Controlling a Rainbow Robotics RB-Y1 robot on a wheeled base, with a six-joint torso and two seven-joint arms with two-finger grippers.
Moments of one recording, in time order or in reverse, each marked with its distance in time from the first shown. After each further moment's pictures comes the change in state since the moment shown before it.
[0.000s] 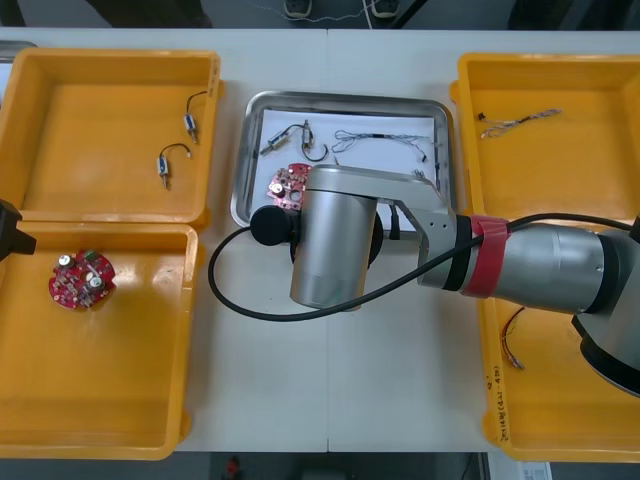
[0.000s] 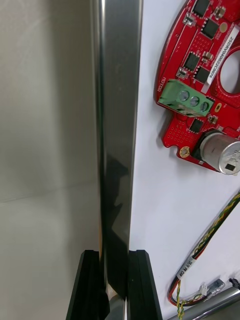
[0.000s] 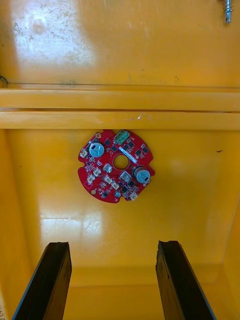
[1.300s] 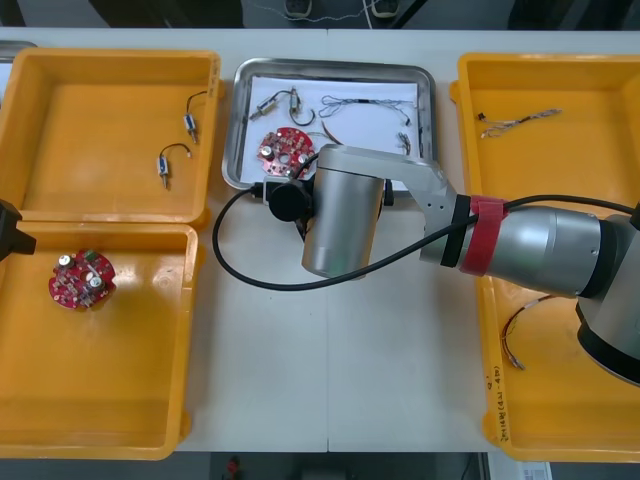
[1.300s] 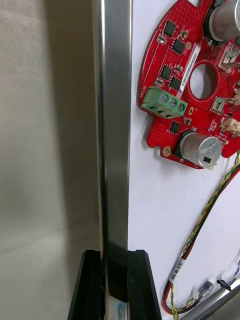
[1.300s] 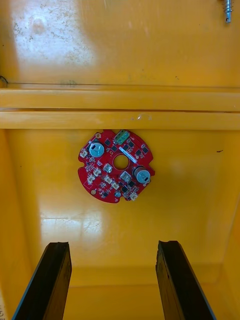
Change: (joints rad) right arm -0.040 0.003 -0.003 0.170 0.106 -0.287 0.029; left arm 0.000 0.000 0.000 0.000 0.000 0.000 0.000
